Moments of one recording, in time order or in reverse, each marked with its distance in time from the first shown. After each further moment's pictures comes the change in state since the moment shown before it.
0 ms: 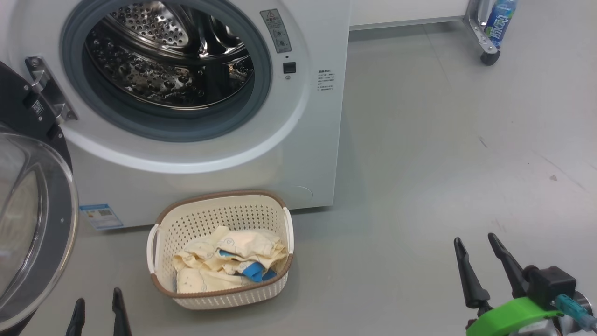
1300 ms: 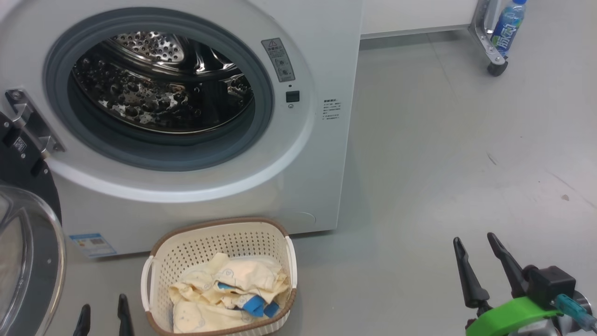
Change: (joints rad) left arm 0.014 -0.001 -0.012 0.012 0.000 -0.001 0.000; right arm -0.001 0.001 0.001 0.000 0.000 0.000 0.000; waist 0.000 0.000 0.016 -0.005
